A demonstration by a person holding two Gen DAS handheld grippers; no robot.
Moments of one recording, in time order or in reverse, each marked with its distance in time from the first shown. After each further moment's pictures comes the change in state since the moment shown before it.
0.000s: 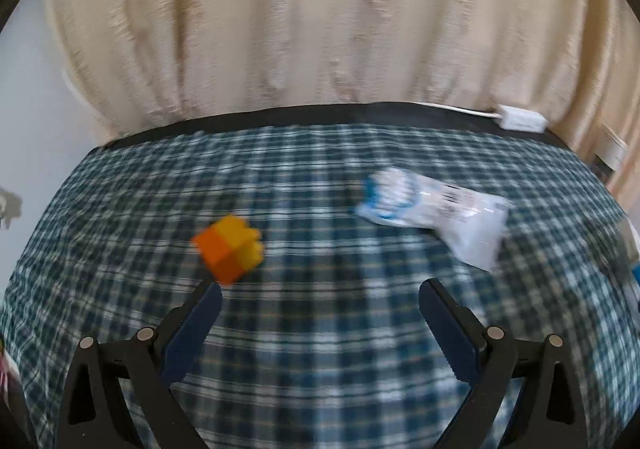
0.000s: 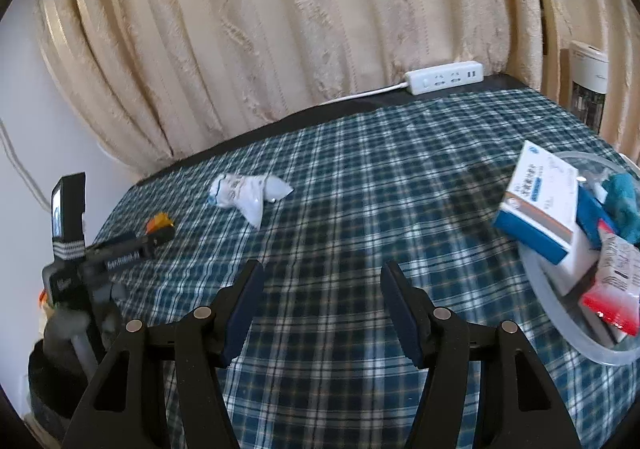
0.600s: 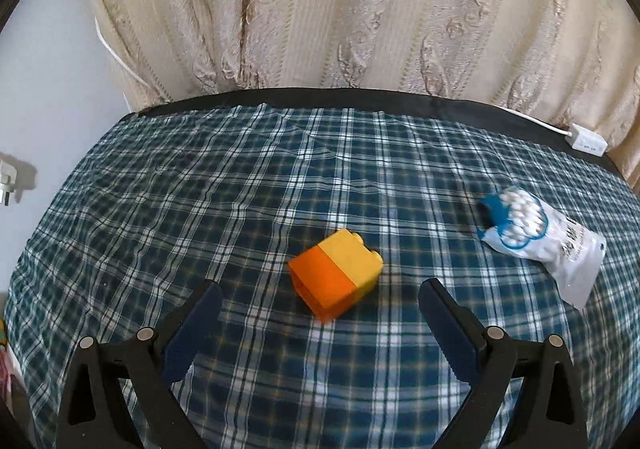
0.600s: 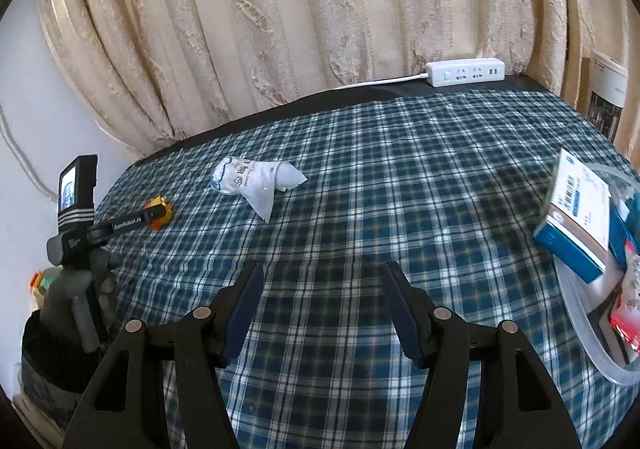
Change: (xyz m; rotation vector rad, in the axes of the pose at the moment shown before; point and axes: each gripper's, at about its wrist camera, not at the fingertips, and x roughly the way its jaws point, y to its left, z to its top) left arm 0.050 0.062 0.014 -0.096 0.068 0.097; right arm 0.030 0.019 0.007 -0.058 0.051 -0.007
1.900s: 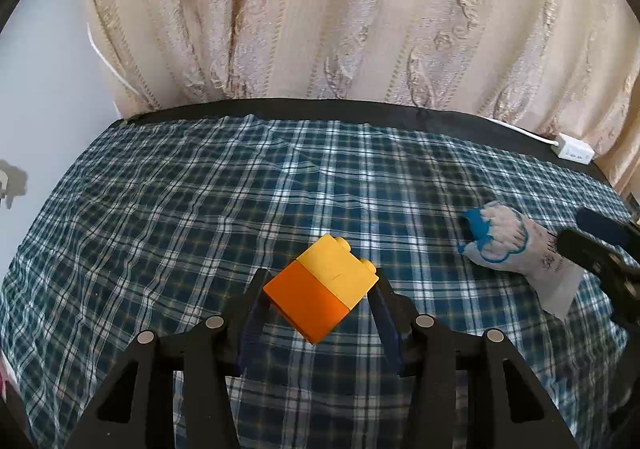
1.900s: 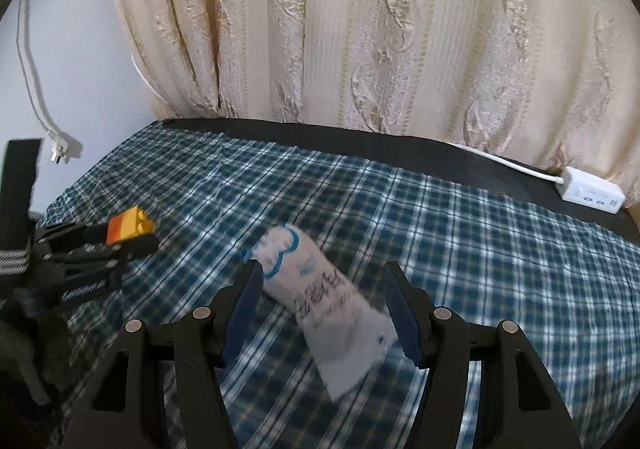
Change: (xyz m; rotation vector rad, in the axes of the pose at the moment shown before) left arm -0.010 -0.008 0.008 0.008 -0.021 -0.054; right arm 0.139 0.095 0.090 -0.367 0.010 0.099
